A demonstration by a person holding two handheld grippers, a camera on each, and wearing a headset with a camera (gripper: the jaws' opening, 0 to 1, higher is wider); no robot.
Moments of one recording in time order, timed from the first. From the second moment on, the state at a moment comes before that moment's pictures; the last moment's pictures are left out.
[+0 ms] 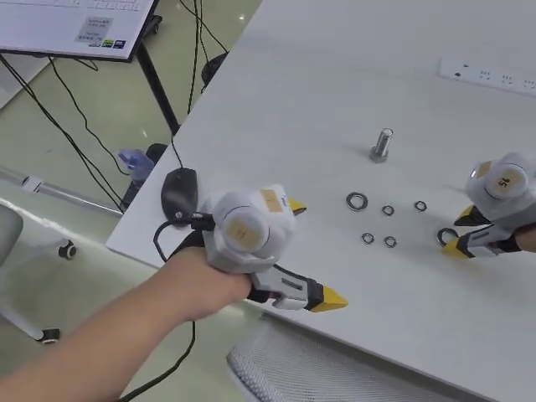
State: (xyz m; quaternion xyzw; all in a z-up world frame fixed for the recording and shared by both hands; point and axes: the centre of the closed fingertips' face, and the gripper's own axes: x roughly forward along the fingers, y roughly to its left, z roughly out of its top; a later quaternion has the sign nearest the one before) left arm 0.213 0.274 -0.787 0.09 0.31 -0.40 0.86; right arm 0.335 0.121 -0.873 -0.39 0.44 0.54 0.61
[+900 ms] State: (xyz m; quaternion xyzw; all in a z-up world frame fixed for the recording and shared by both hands) left arm 0.211 0.275 -0.787 0.11 0.32 -0.40 0.85; right arm 0.334 0.118 -0.874 -0.41 0.47 0.52 0.59
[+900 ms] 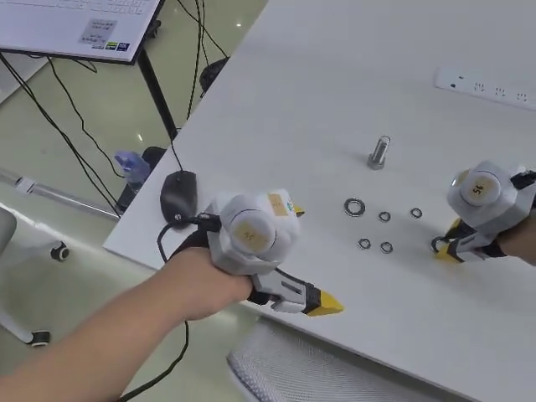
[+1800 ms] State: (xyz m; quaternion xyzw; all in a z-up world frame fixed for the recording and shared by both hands) left arm 0.196 0.284 -0.784 0.10 0.32 -0.40 0.85; right arm 0.344 0.129 -0.835 -0.43 0.46 0.52 0.57
